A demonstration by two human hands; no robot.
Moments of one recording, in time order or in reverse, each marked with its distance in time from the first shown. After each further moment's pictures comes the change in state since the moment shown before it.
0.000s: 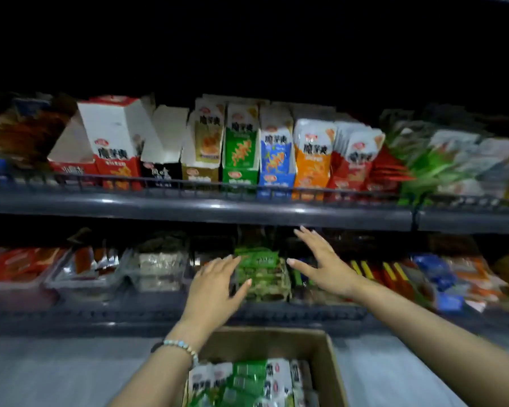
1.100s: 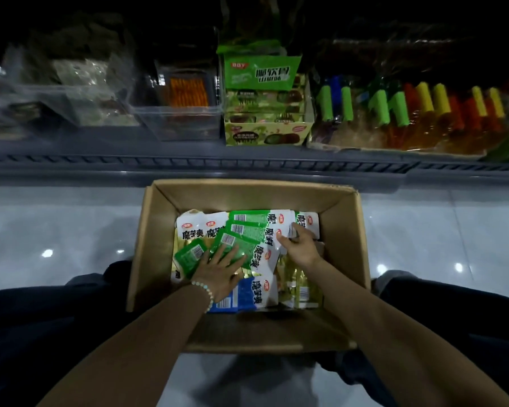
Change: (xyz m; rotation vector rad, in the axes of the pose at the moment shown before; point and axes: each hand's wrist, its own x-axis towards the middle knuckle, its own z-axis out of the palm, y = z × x) left_hand -0.111 -0.084 0.274 0.232 -1.101 -0.004; right_hand -0.074 0.176 0.309 0.680 -0.169 0.962
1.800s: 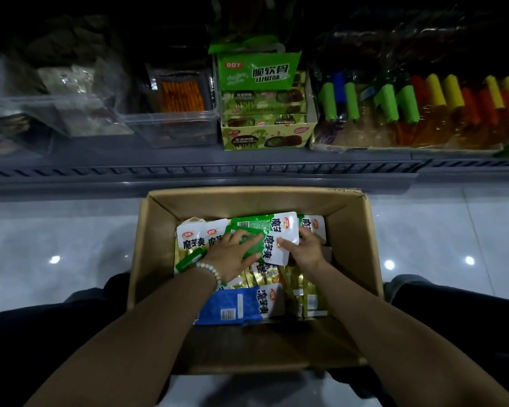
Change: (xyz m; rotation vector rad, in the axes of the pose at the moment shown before) left_hand 0.034 -0.008 -0.040 -0.213 0.105 0.084; right_hand 0.015 0.003 0.008 0.318 0.019 -0.023
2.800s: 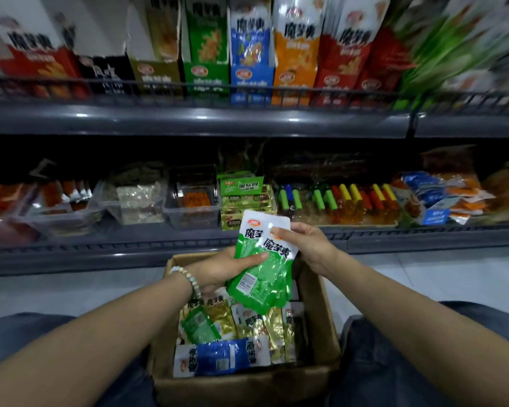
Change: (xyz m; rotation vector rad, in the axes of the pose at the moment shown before) left_hand -0.169 0.113 -0.134 -1.022 0.114 0.137; right_hand -0.182 -0.195 -0.037 0.090 -0.185 -0.316
